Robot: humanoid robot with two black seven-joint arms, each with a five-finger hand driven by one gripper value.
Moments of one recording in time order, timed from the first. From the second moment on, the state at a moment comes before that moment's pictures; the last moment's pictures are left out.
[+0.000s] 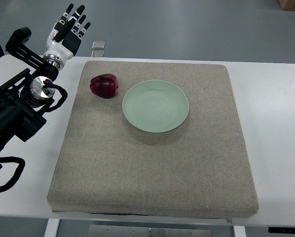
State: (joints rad) left arm -0.96 0.17 -0.78 -0.43 -0.16 -0.27 -0.29; right arm 0.01 0.00 -0.03 0.08 0.01 0.08 -0.05
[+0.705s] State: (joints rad) left arm -0.95 0.18 -0.76 -0.44 -0.15 -0.27 -0.29; right arm 0.01 0.00 -0.03 0.08 0.01 0.08 -0.05
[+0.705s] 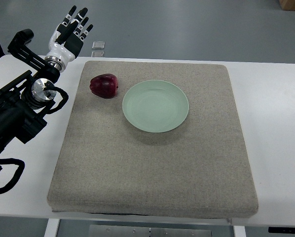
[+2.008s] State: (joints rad) left arm -1.17 0.50 -0.25 -0.71 0.66 -0.39 -0.28; right arm 0.01 0.00 -0.03 0.08 0.01 0.08 -0.05
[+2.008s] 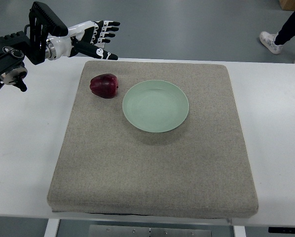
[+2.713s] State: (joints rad) left arm -1.18 0.52 -0.21 -0.79 1.26 -0.35 -0.29; right arm 0.01 0.00 -0.03 0.08 0.01 0.08 -0.05
